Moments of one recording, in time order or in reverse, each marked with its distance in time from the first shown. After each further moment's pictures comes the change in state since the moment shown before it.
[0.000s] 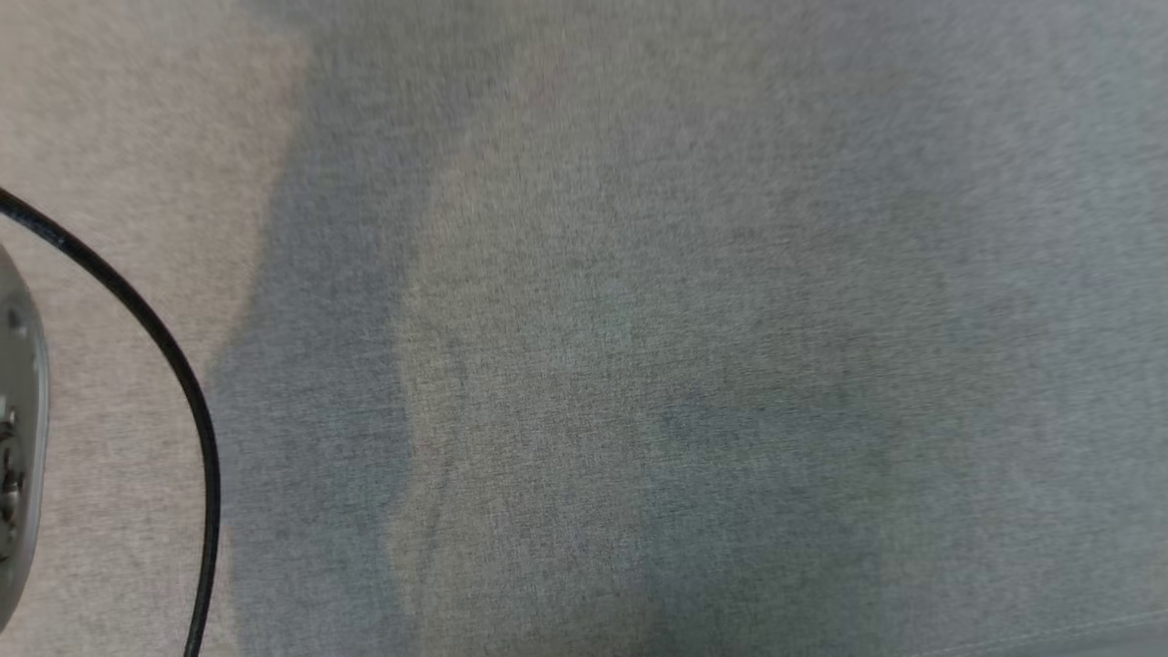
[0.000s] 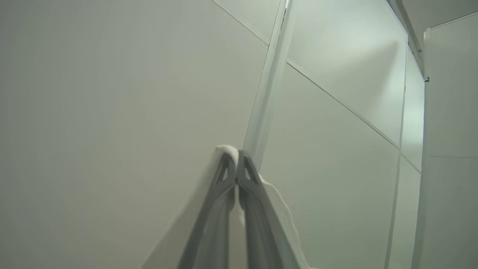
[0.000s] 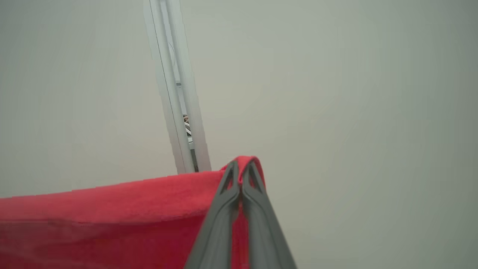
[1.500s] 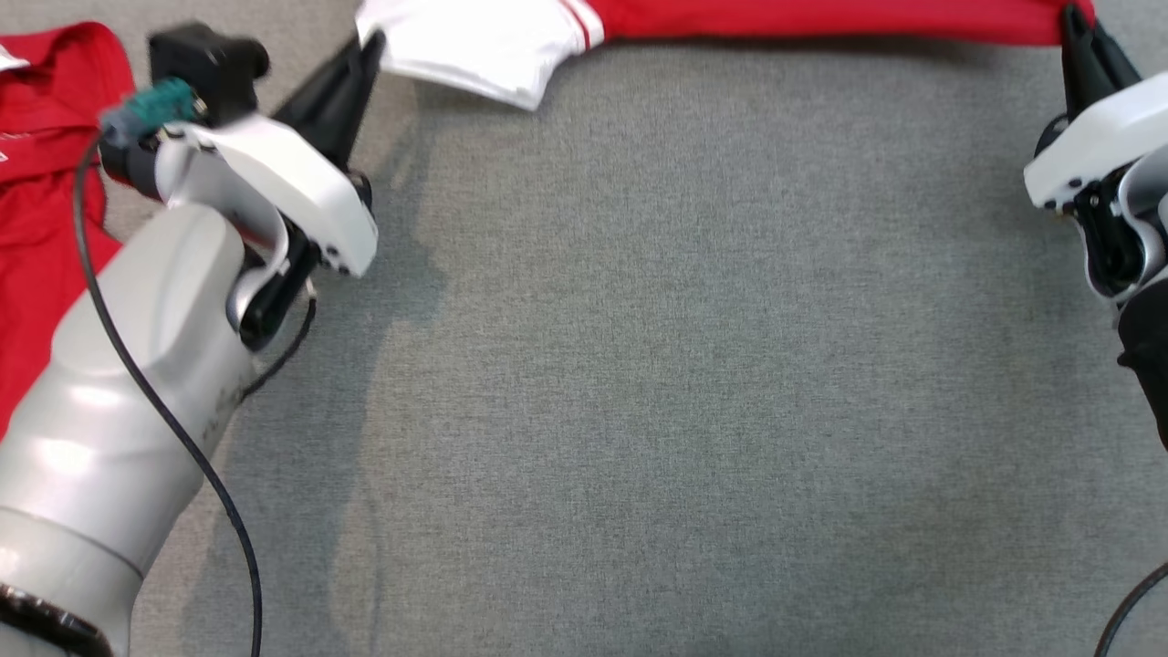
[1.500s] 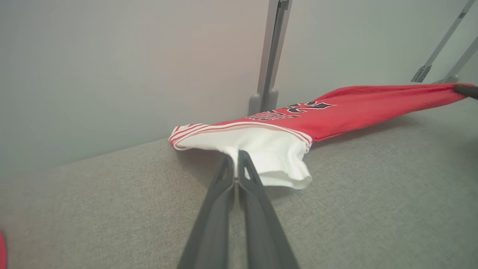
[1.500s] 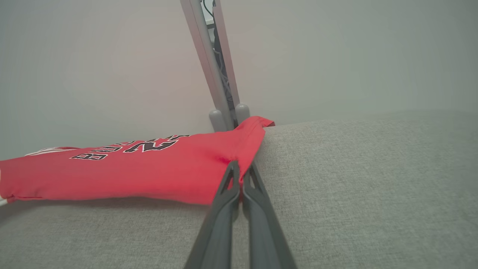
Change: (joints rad) left arm 0.677 0.185 -0.610 0.217 -0.130 -0.098 -0.108; right arm 0.542 -0.017 0.363 0.270 0.271 0.000 -0.088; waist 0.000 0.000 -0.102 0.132
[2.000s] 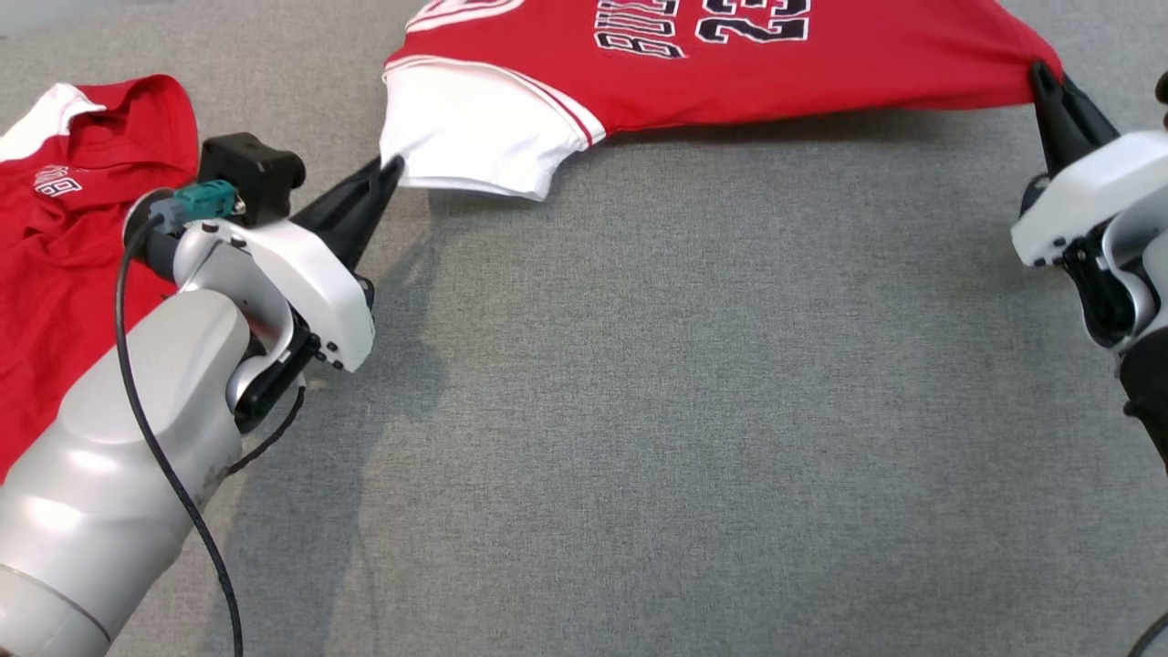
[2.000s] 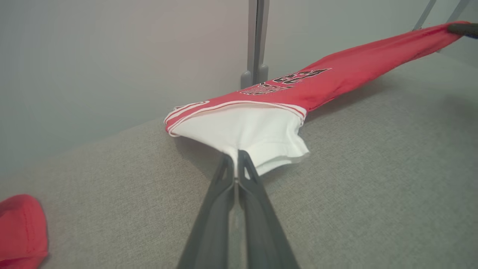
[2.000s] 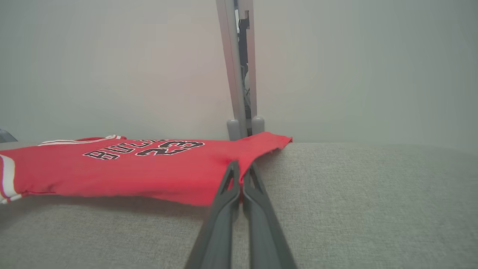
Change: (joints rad) left arm 0.094 0.095 -0.184 -0.080 -0.054 0.000 0.022; right arm 0.090 -0.056 0.128 -0.098 0.022 0.000 -0.006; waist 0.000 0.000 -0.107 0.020
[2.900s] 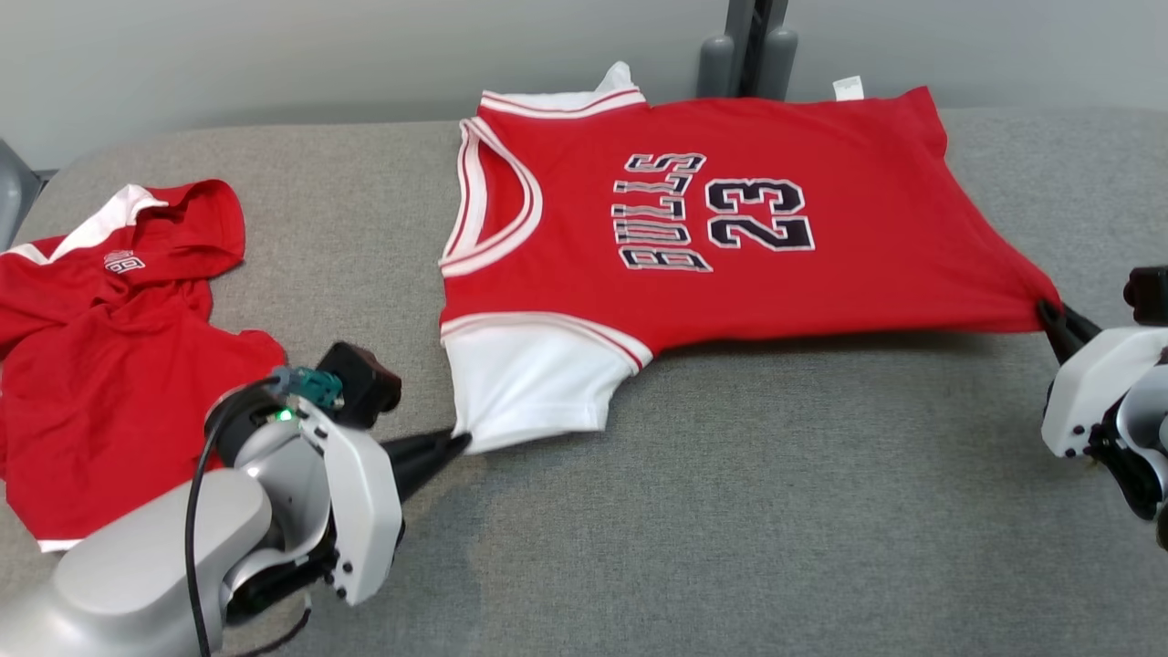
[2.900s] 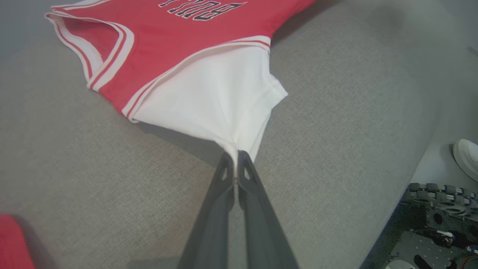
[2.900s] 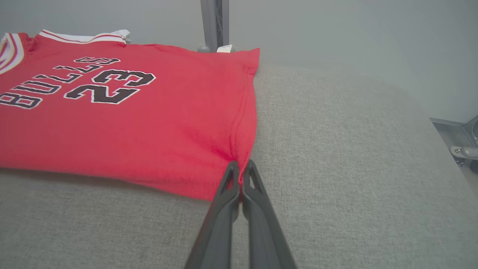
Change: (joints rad) left arm 0.171 0.227 -0.280 -0.432 -0.158 0.000 0.297; right arm 0.223 -0.109 0.226 0.042 0.099 0.000 0.080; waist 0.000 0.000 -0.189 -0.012
